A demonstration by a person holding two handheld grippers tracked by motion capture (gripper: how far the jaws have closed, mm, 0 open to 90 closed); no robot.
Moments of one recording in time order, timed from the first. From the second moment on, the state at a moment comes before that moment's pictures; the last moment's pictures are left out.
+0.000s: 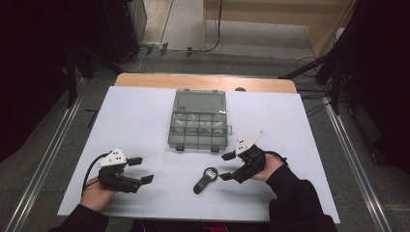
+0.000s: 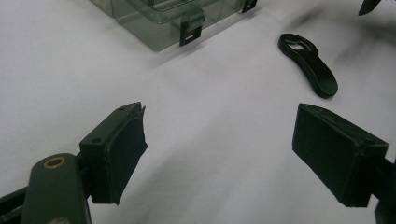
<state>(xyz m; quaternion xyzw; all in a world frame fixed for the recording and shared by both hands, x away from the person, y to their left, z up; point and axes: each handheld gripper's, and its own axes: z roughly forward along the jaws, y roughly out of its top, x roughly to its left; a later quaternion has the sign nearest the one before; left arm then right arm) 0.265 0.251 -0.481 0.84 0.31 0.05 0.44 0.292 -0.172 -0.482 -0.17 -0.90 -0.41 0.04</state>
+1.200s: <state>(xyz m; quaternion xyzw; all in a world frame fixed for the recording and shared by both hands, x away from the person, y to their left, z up) 0.267 0.251 -0.482 0.84 0.31 0.05 0.44 0.317 -0.129 -0.469 -0.02 -0.92 -0.39 0.10</state>
